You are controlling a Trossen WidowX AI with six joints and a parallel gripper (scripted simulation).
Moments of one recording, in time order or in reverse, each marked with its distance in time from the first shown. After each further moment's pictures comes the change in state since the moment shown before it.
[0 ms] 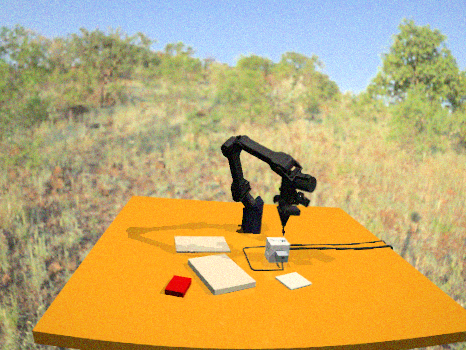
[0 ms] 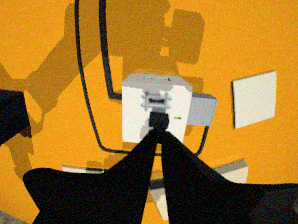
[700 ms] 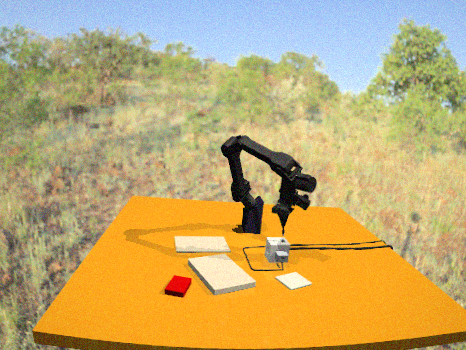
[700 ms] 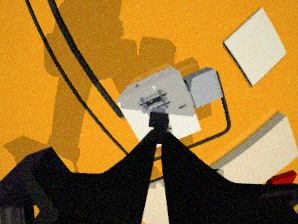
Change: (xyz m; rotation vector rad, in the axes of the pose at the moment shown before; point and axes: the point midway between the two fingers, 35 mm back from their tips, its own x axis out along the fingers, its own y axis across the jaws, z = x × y) arm 0.001 0.000 0.000 0.507 0.001 0.001
